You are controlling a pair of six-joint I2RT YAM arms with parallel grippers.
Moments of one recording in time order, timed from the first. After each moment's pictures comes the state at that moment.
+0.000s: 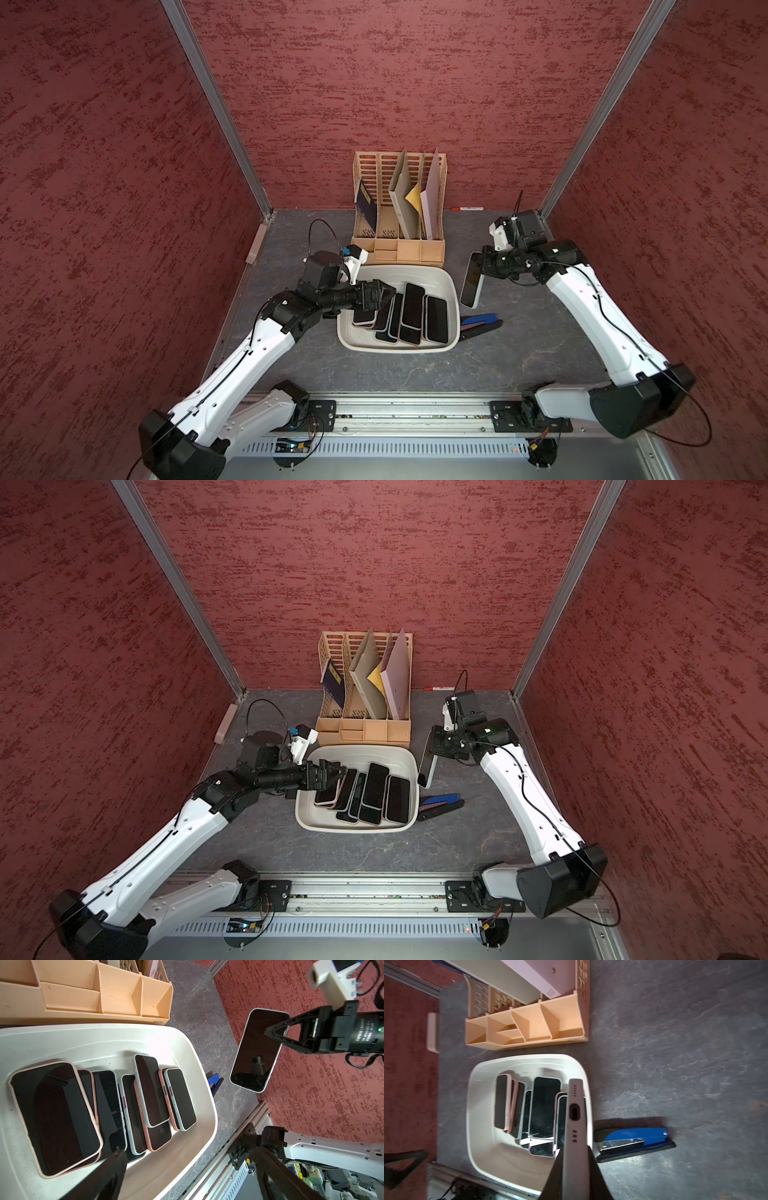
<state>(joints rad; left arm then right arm) -0.50 0.99 0.93 -0.57 0.44 -0.53 0.30 1.37 1.44 -1.06 -0.13 0.46</state>
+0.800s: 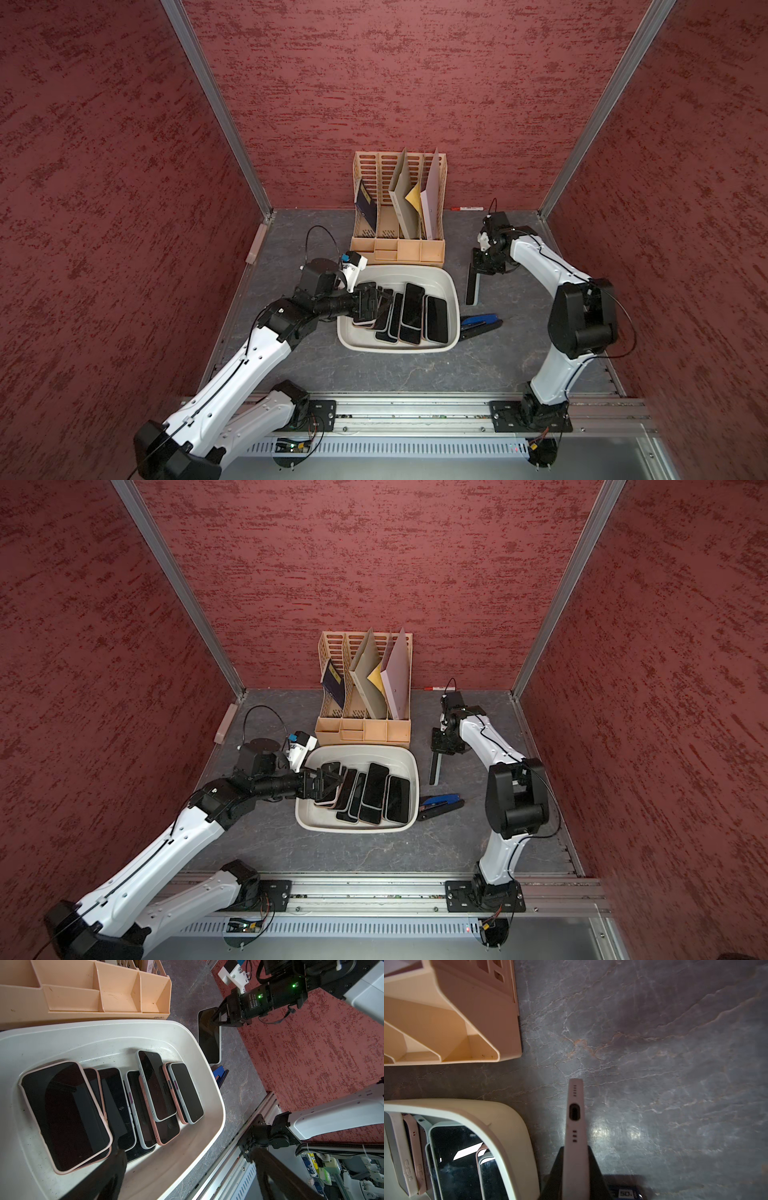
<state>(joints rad) -0.50 0.94 0.88 -0.57 0.45 -0.45 0.15 1.83 1.46 -0.90 -0.17 0.30</state>
